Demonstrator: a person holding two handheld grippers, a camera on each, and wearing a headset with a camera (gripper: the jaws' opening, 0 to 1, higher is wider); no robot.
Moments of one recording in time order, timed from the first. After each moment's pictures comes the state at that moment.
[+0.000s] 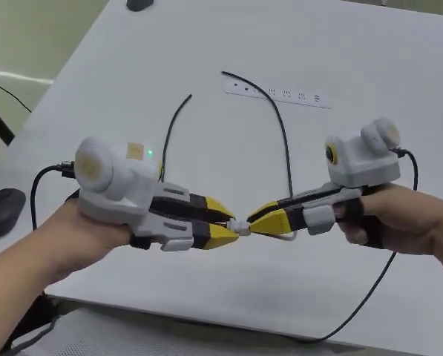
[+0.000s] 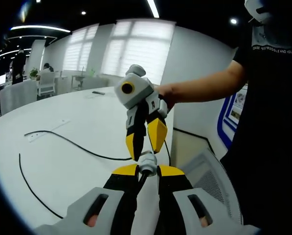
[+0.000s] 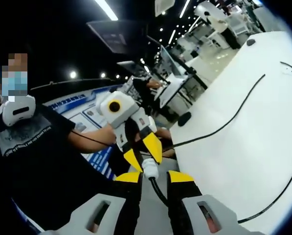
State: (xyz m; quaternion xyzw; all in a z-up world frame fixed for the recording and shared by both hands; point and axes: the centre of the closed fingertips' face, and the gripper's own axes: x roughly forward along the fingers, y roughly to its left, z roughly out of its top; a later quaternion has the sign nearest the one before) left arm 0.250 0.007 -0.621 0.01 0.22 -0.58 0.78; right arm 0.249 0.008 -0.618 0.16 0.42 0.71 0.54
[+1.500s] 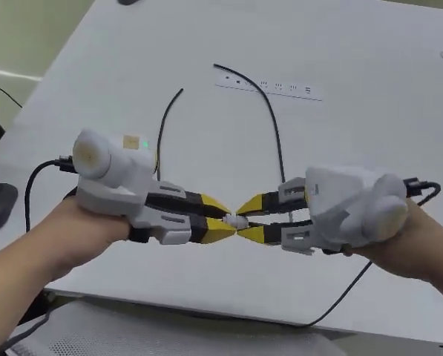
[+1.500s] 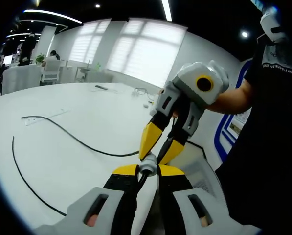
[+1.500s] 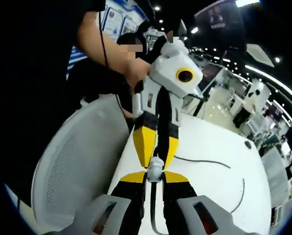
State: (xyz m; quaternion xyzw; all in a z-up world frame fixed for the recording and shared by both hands) left arm 0.246 -0.001 -0.624 -0.05 0.26 -0.57 0.78; right arm 0.238 0.007 -0.629 -0.36 0.10 0.68 0.63
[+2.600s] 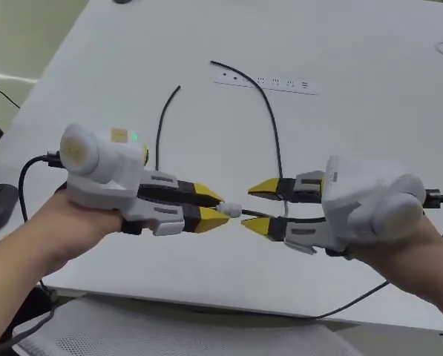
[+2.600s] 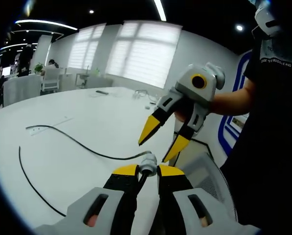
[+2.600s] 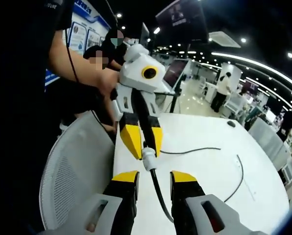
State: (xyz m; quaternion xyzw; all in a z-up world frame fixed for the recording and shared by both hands) left arm 0.247 0.014 -0.618 -0.02 0.23 -0.57 0.79; right arm 0.244 0.001 -0.624 -0.25 0.17 0.60 0.74
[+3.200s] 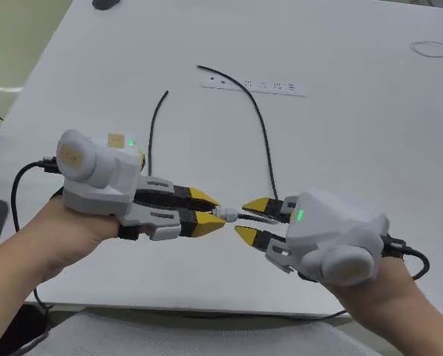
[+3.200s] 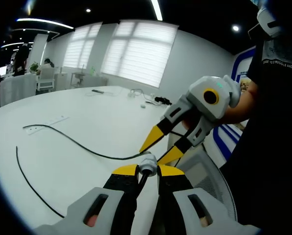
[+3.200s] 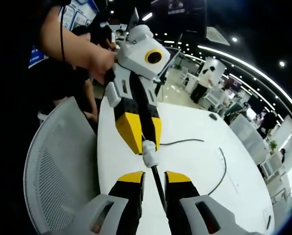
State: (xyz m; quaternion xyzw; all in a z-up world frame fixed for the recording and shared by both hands) left arm 0.246 0.023 -0.622 -0.02 0.23 -0.59 0.77; right arm 0.247 0.014 -0.637 -0.32 0.17 0.51 0.78
